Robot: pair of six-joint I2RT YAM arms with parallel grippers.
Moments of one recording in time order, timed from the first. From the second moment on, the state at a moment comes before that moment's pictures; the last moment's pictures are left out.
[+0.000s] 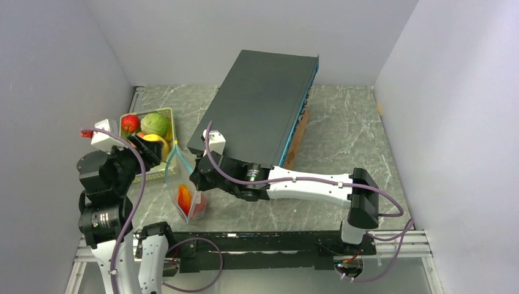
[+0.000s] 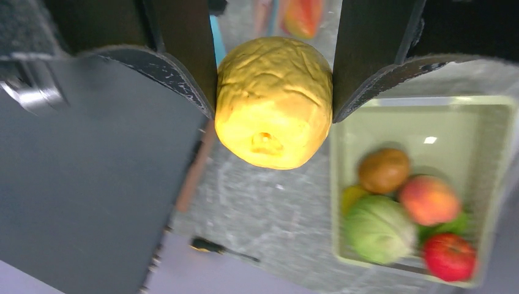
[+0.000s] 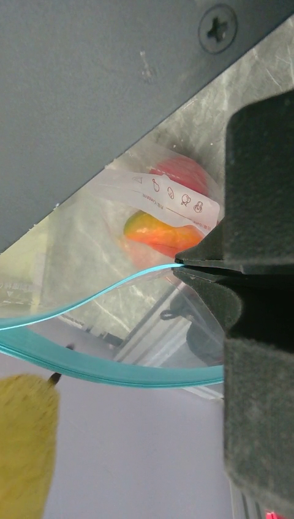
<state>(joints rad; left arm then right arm) 0.24 0.57 1.12 -0.81 0.20 -0.34 1.33 1.74 1.53 -0.29 0.35 0.86</state>
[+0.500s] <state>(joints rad) 0.24 0.51 1.17 -0.90 0.45 -0.47 1.33 1.74 1.53 -0.29 0.35 0.86</state>
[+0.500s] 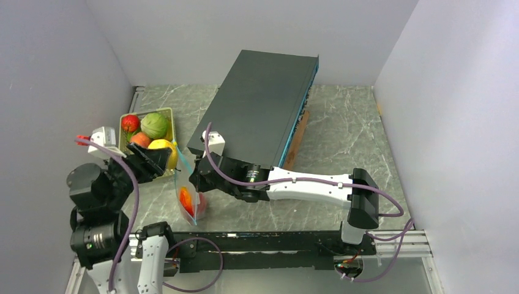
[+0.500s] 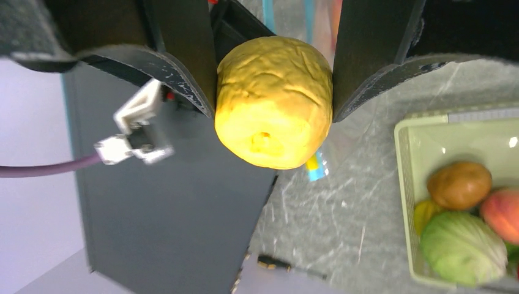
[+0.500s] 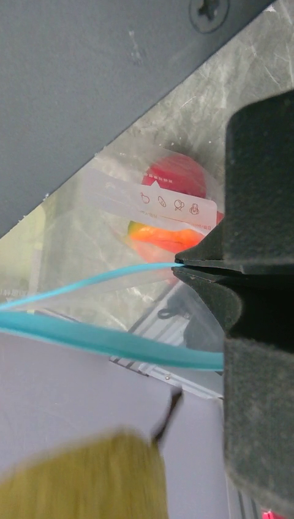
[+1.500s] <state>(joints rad) 0.24 0.42 1.04 -0.97 0.62 -0.14 1.34 1.74 1.53 -0.29 0.34 0.86</state>
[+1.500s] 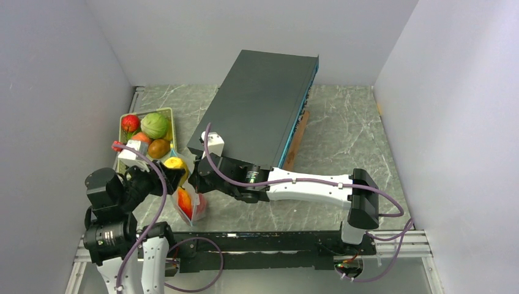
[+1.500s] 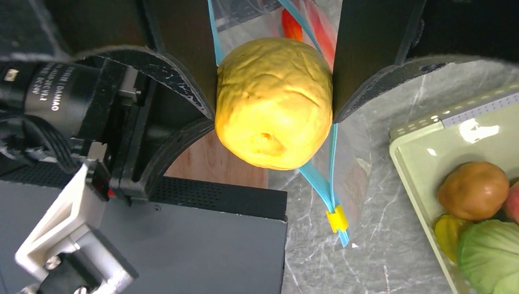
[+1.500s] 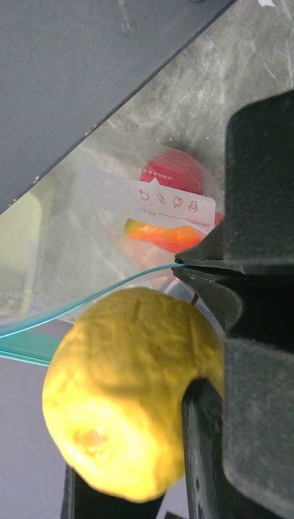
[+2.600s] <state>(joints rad) 0.24 0.41 1.11 -1.13 0.30 -0.19 1.34 1.74 1.54 -0.29 0.33 0.86</state>
